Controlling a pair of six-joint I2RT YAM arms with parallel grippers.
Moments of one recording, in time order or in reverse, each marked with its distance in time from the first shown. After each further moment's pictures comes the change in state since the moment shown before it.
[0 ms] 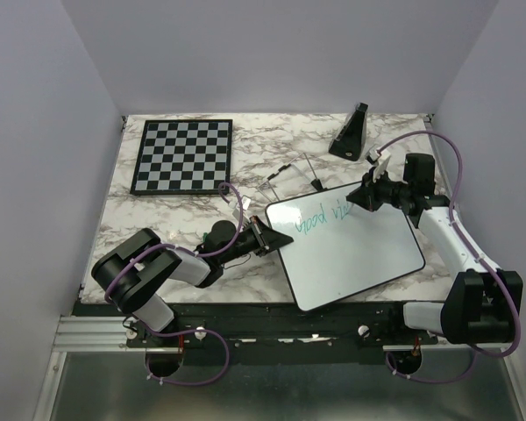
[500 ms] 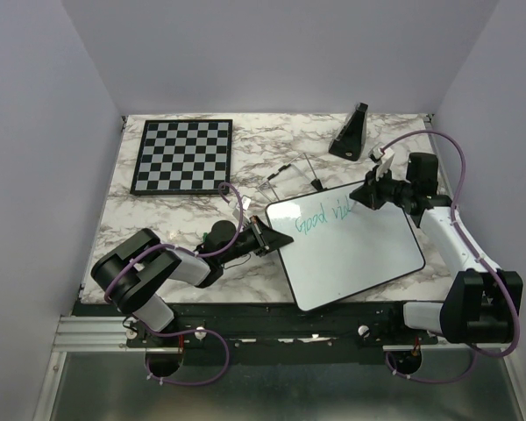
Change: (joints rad) left arm 0.000 -0.002 0.000 0.000 0.000 0.006; right arm -0.021 0.003 0.003 0.021 0.021 0.010
